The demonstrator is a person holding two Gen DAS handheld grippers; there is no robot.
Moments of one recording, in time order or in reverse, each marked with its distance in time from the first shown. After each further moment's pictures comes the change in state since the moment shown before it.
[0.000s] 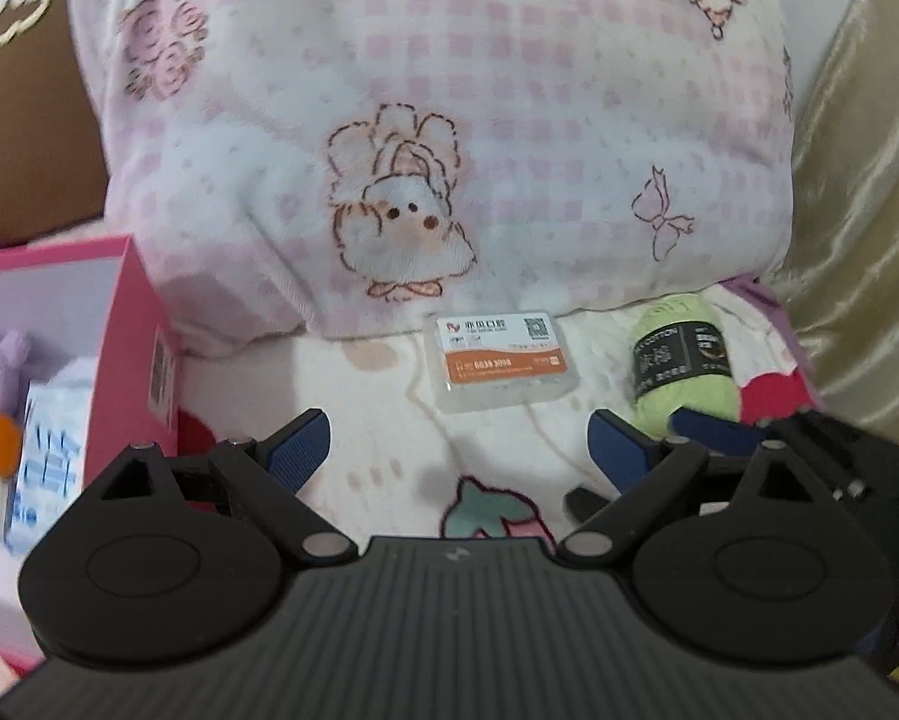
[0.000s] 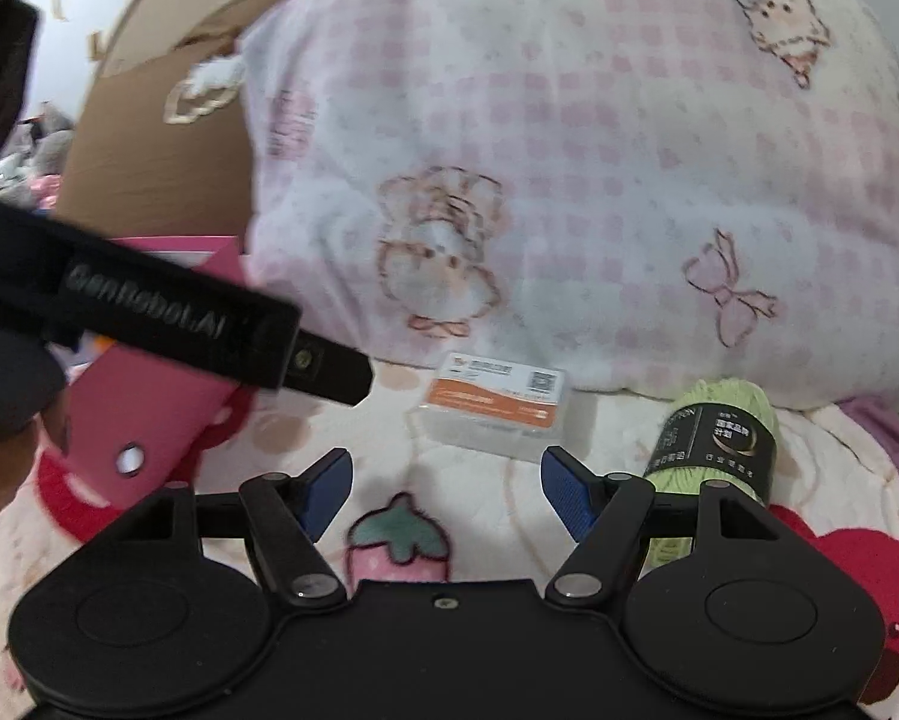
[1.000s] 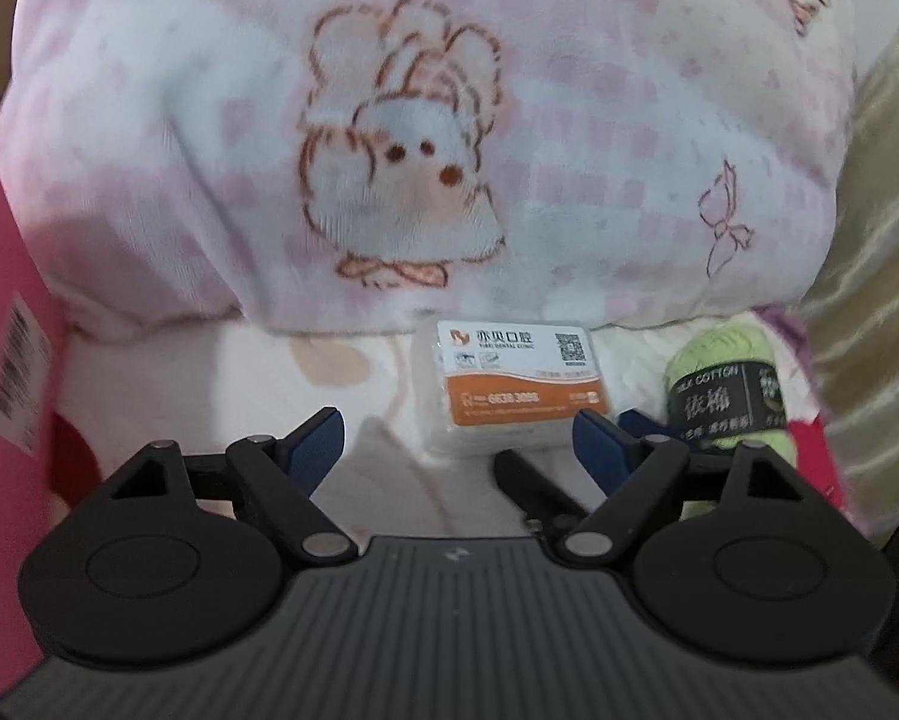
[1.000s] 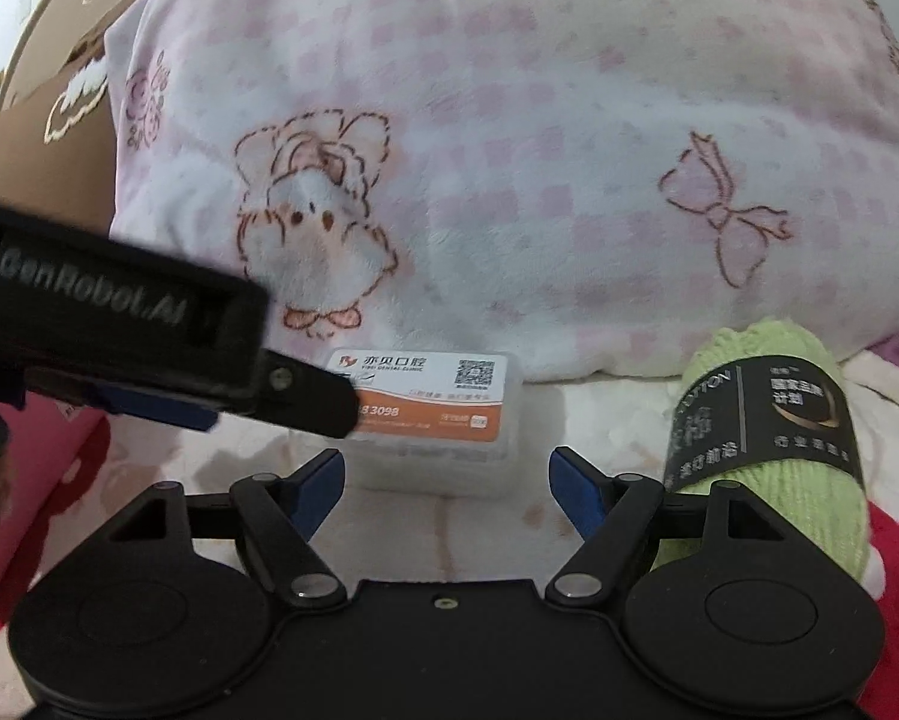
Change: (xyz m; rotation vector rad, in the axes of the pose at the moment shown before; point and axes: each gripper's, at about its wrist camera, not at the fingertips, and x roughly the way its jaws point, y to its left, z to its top) left arm 0.098 0.028 0.001 -0.176 0.051 -0.123; right arm 0.097 -0.014 -0.022 0.094 -0.043 -0.038
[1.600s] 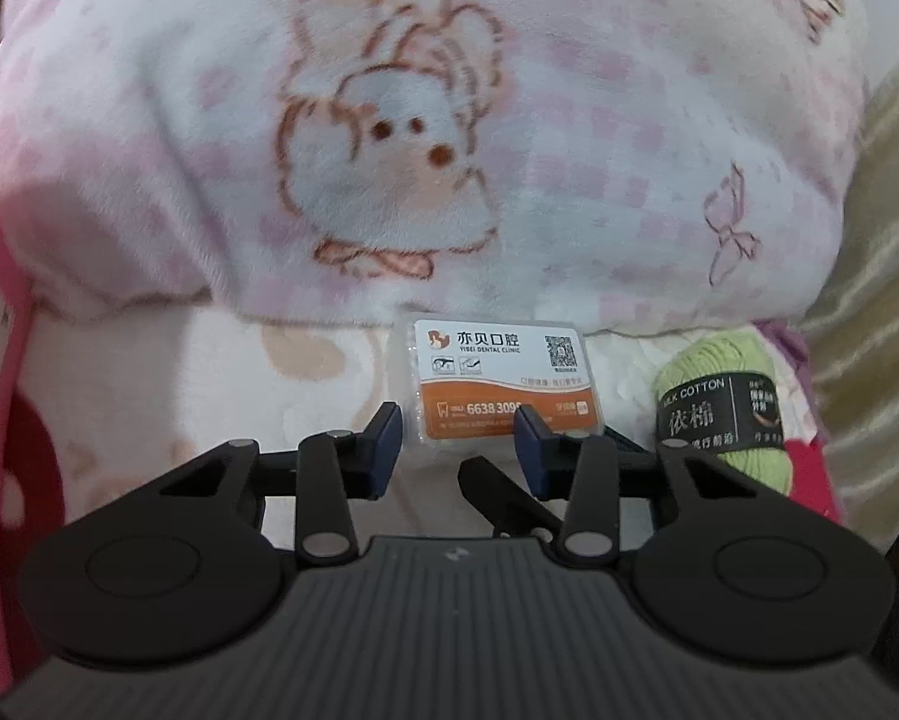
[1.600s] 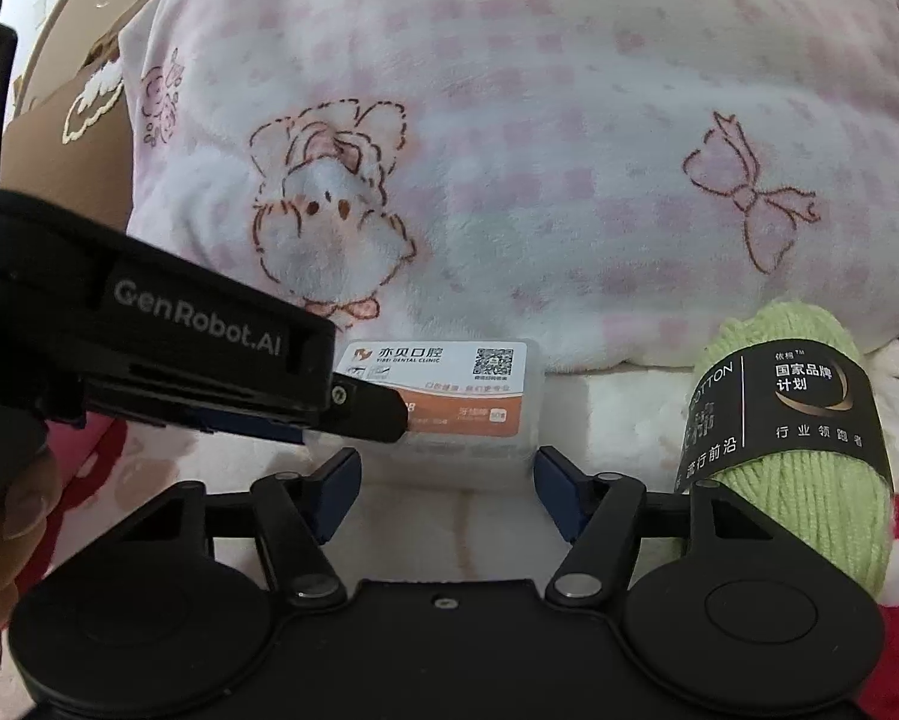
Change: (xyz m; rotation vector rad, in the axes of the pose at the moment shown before) left arm 0.018 -0.004 -0.005 -0.049 -0.015 -0.009; right arm 0.008 -0.003 -0.001 -0.009 -0.002 0.071
